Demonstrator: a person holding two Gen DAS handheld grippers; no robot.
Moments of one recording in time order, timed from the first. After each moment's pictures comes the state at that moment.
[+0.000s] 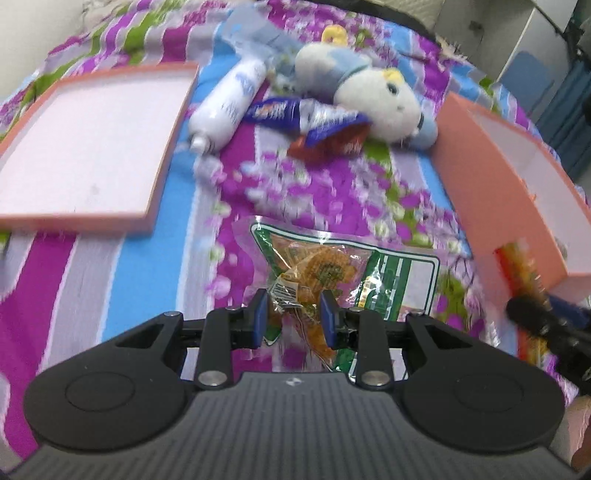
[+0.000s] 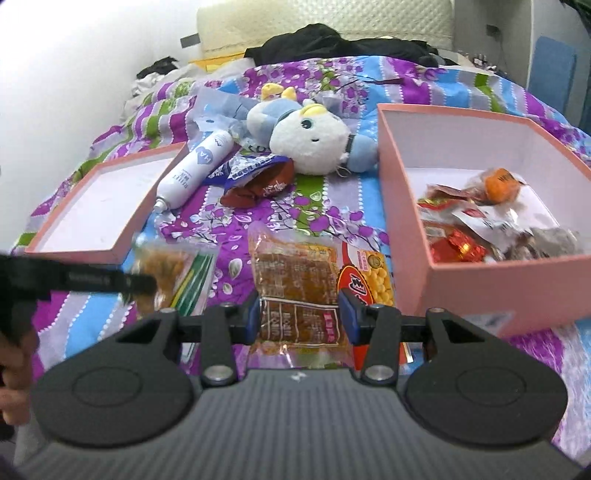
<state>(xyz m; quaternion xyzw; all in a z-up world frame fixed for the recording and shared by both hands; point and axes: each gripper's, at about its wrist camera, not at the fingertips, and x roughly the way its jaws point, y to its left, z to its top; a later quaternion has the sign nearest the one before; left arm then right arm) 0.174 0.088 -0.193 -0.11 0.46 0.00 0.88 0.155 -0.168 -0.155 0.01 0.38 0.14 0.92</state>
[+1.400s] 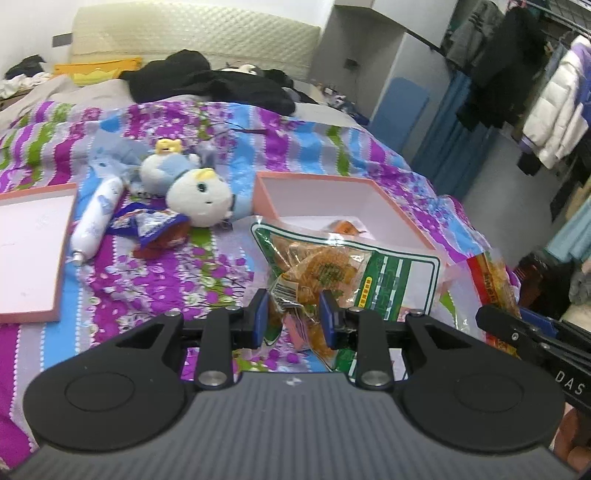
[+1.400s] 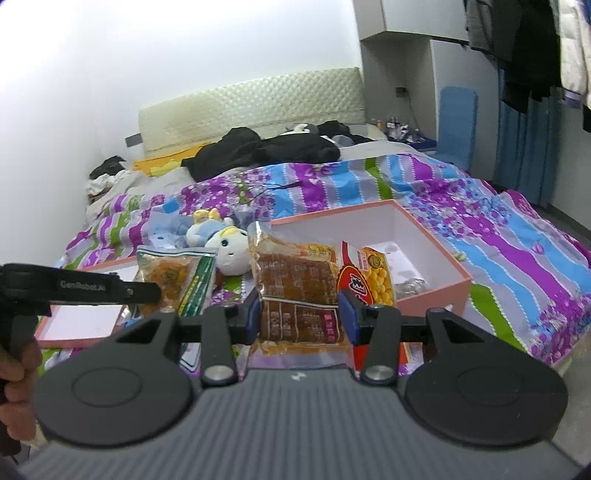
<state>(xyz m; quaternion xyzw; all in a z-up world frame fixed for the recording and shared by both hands) 0.099 -0.053 -0.012 -0.08 0.35 -0.15 0.92 0.043 -0.286 -0.020 0.05 0.26 0.02 0.96</state>
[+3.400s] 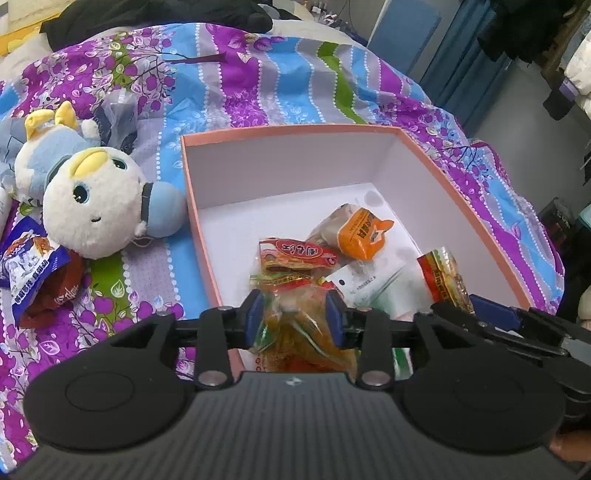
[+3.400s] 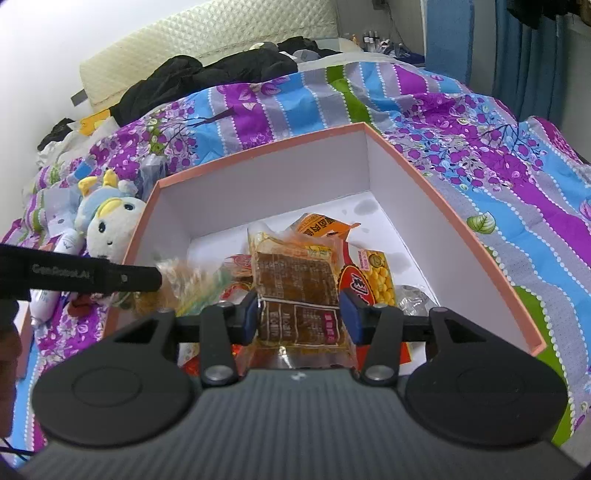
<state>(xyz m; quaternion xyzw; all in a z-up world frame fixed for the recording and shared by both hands) 0.381 -0.173 -0.123 -0.04 0.47 -0.18 0.86 0.283 -0.369 -0.136 0.09 0.38 0.00 0.92</state>
